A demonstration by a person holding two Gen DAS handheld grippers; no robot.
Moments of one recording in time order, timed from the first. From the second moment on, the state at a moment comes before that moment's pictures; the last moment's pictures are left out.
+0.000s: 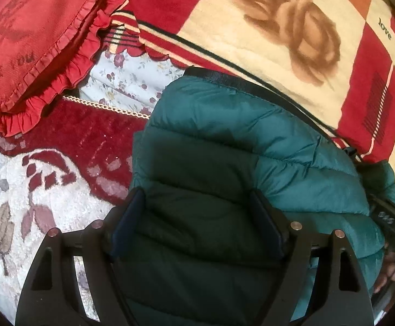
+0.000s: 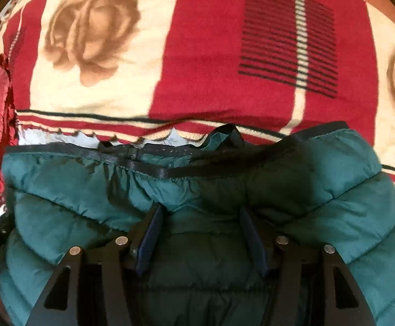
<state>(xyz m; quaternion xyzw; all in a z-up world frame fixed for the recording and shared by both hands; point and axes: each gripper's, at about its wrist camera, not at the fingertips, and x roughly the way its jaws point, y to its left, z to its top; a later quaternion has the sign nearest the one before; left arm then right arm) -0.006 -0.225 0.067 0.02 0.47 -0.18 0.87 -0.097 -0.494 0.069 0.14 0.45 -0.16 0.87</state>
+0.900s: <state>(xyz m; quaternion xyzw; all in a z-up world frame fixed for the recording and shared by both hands) -0.018 -0.230 0.076 0.06 0.44 -0.18 0.88 -0.184 -0.565 0.066 0.15 0.41 -0.23 0.87</state>
